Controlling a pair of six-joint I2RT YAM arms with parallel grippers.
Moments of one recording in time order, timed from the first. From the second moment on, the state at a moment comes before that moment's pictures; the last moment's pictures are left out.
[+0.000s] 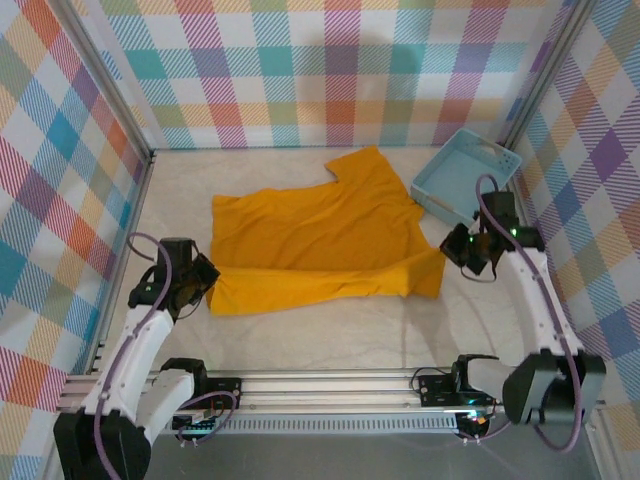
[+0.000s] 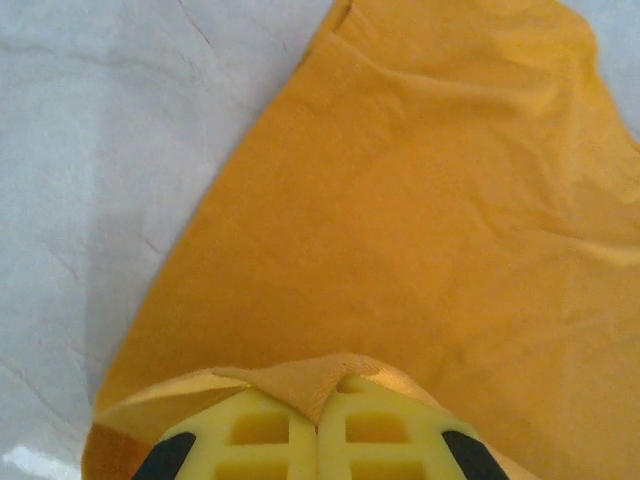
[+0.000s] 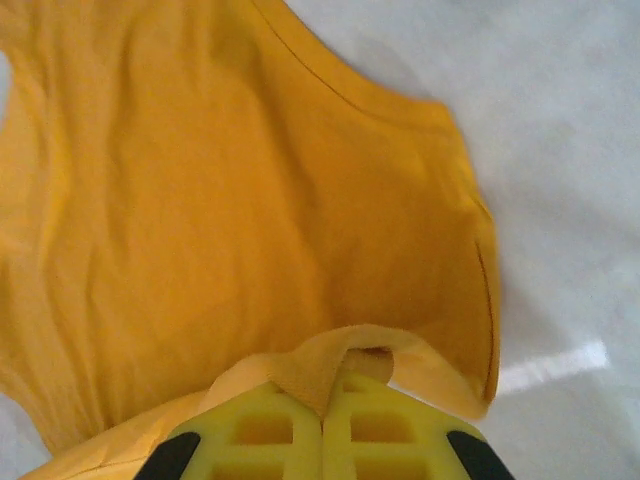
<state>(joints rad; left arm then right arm) -0.05 0.90 0.64 -0.65 0.00 -0.83 -0.03 1.22 1.07 -0.93 -0.27 0.62</state>
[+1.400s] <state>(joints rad) -0.18 1.04 0.75 -0.65 -0.06 -0.78 0.15 1.55 1.30 -0.88 -0.14 0.43</state>
